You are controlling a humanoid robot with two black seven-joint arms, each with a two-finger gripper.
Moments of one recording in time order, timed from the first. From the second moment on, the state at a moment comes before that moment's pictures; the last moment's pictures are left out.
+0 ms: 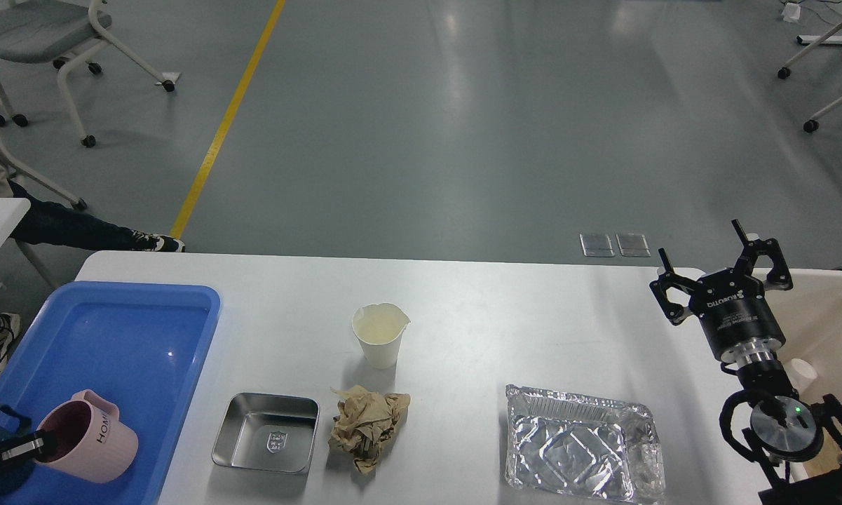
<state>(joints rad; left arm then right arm) -0.60 1.16 0.16 -1.40 0.94 0.11 -0.03 0.15 -0.22 1.50 1.14 -0.12 0.37 0.13</state>
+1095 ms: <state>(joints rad) -0.86 1.36 0.08 -1.46 0.93 0.03 -0.07 0.15 -0.22 1.50 1.16 -0.12 0.35 0.13</state>
